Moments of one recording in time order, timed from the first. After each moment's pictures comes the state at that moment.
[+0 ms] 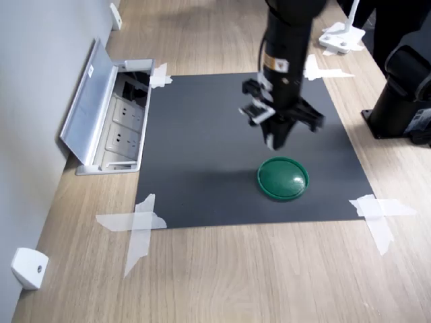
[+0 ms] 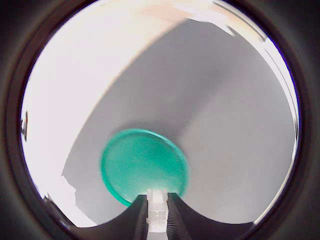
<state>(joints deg) 19.7 86.7 -52.7 5.7 49.8 -24.3</state>
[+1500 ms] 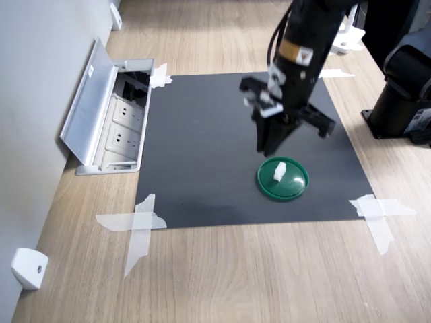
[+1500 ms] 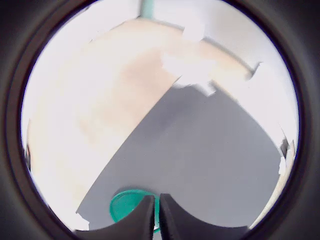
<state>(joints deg) 18.8 76.1 -52.3 7.9 38.2 -19.8</state>
